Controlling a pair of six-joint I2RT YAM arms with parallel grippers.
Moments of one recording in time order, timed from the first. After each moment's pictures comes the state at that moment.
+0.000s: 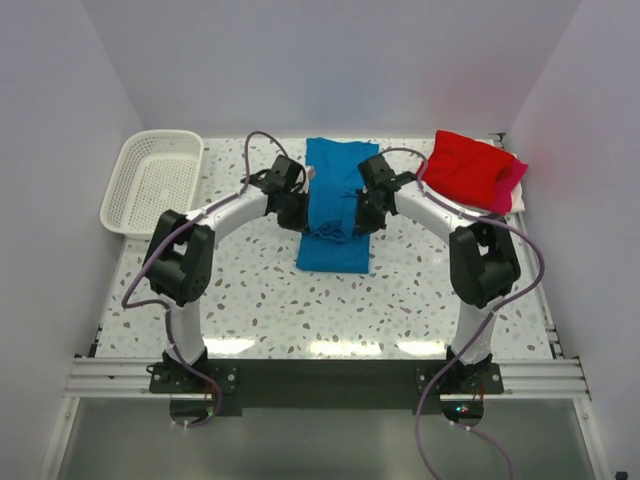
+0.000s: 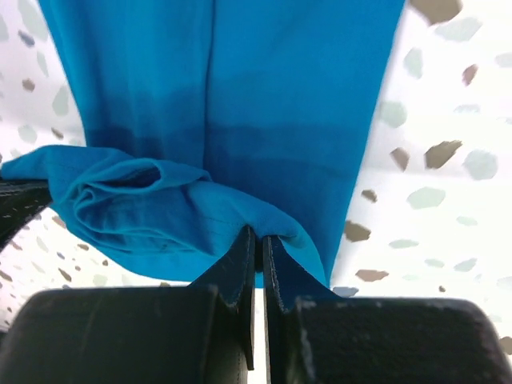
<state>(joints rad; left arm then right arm) -0.49 1.91 1.42 -0.56 0.21 -0.35 0.47 1.89 1.44 -0.69 -0.07 0.57</state>
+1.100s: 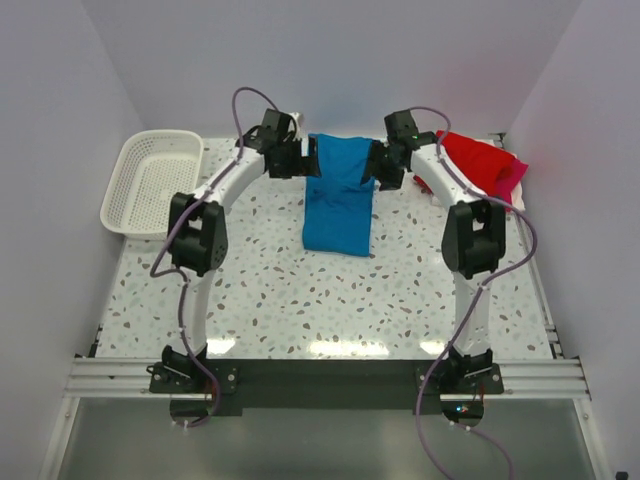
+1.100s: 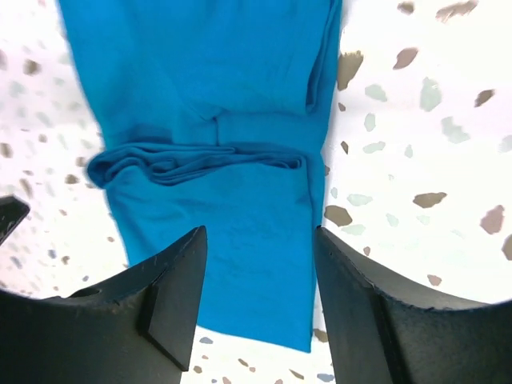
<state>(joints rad) -0.36 2.27 2.04 -0.61 0.20 -0.34 0.28 2.18 1.95 -0.79 -0.10 0.52</state>
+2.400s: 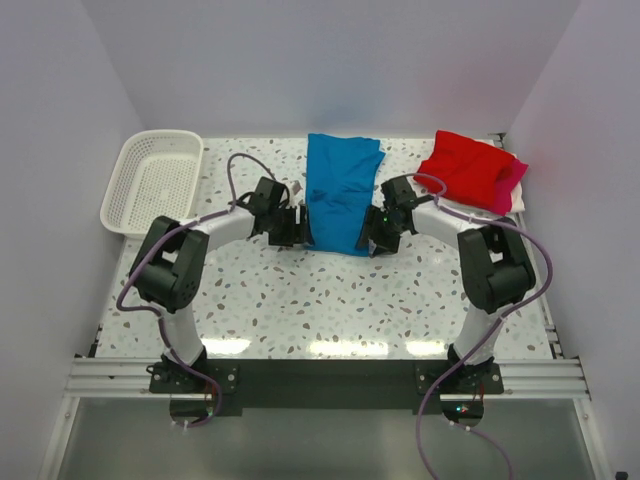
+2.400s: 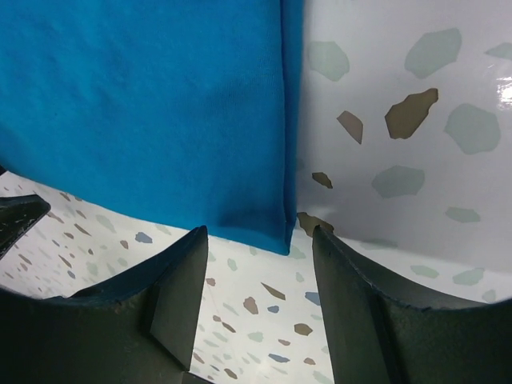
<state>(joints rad) -0.43 1.85 1.13 -0.25 0.30 -0.43 0.36 1.82 1.15 -0.47 -0.24 0.63</state>
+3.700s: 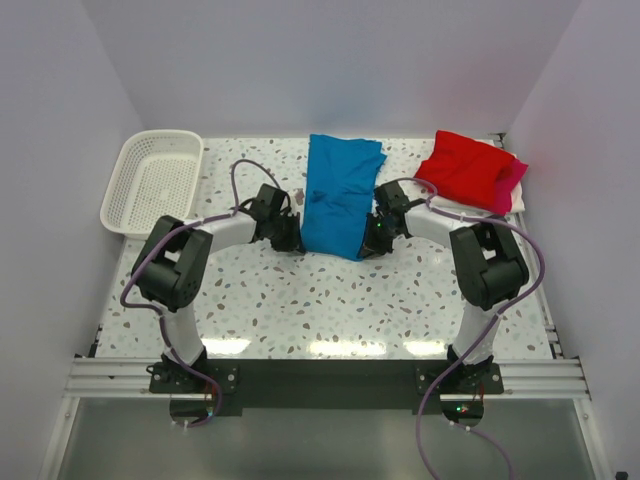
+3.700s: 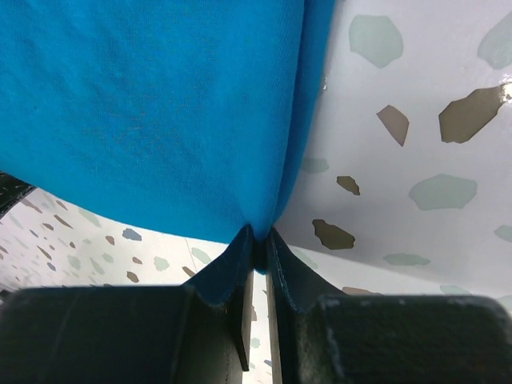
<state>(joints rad) -0.44 1.86 1.08 -0.20 0.35 -0.39 0.40 1.87 1.14 -0.45 -0.25 0.60</state>
